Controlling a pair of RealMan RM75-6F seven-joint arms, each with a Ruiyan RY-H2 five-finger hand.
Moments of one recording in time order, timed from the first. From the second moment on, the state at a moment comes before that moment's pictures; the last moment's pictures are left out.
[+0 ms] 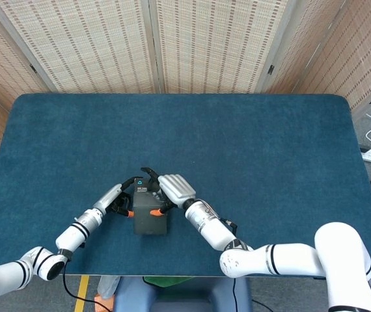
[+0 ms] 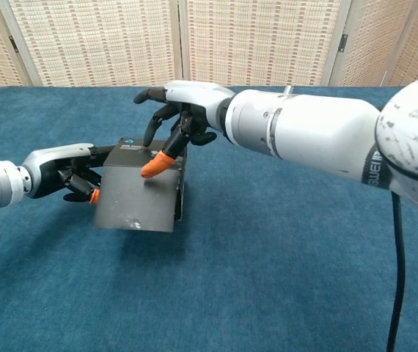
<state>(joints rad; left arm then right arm) -0.76 -1.56 -0.05 -1.18 1.35 0.75 -0.90 1.11 -1.71 0.29 -1.55 -0.70 0.86 -0.18</state>
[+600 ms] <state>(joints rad) -0.75 -1.48 -0.04 -1.24 1.30 0.76 -0.40 1.10 -1.77 0.25 -1.50 -0.75 0.93 -0.29</state>
